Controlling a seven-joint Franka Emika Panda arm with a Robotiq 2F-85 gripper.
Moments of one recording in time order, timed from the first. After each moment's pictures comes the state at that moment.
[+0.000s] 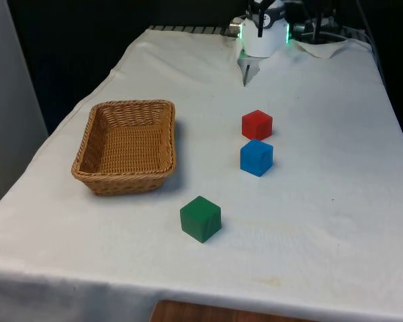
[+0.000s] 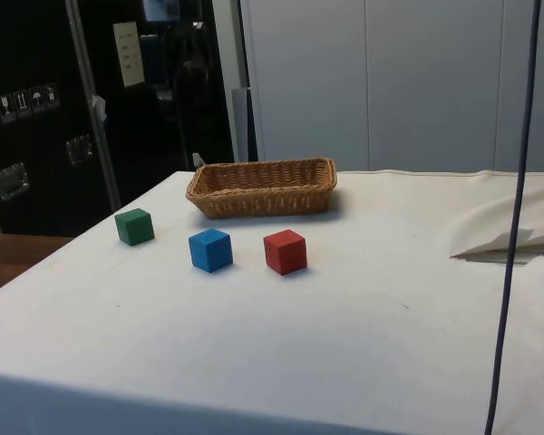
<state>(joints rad) 0.05 0.15 0.07 -1.93 -0.09 2.11 0.16</state>
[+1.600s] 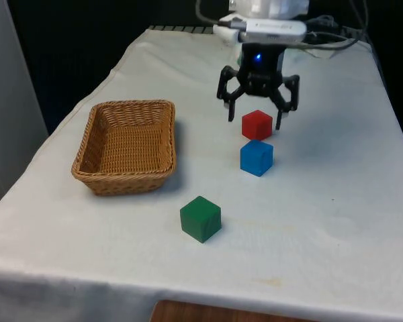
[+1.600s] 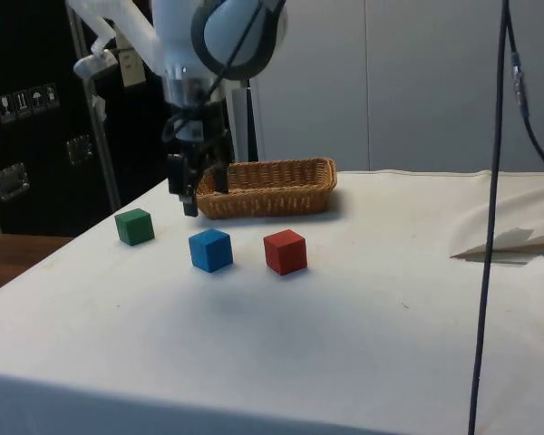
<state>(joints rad) 0.03 0.39 0.00 -2.05 -0.14 2.53 0.26</state>
